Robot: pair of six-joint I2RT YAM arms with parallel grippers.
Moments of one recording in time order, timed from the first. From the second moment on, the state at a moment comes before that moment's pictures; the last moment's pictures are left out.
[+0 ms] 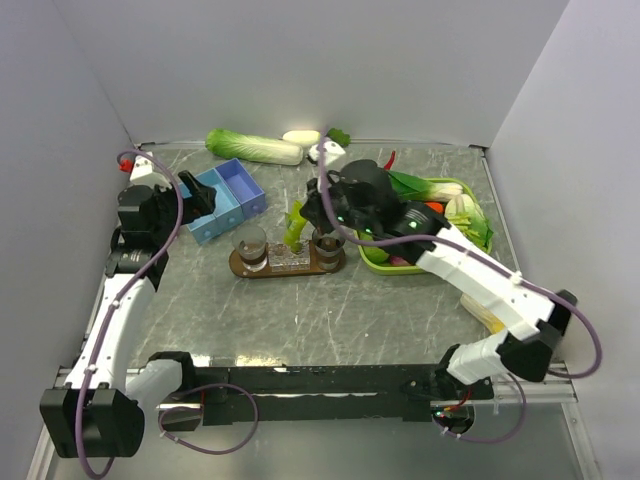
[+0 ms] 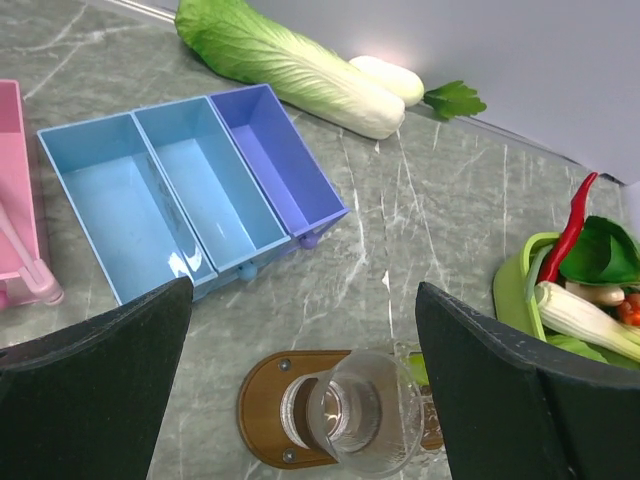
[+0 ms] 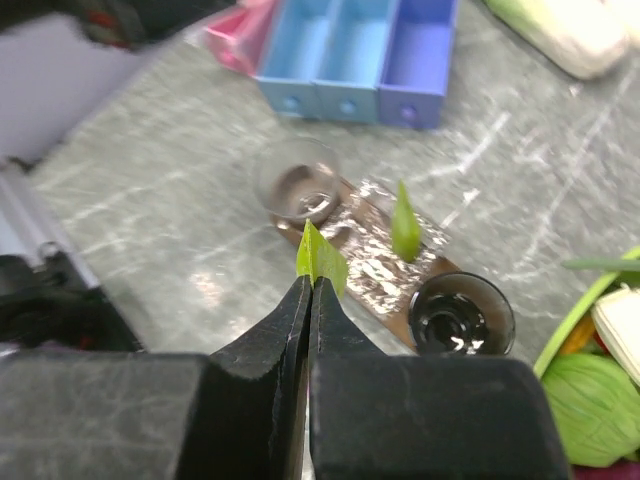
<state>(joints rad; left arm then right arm) -0.01 0.99 0.87 -0.12 0.11 -0.42 0.88 1.37 1.51 -0.51 0.02 0.18</state>
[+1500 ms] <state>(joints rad) 0.03 0.98 0.87 -0.12 0.14 -0.41 0.91 1.70 1.62 -0.40 0.12 0.01</state>
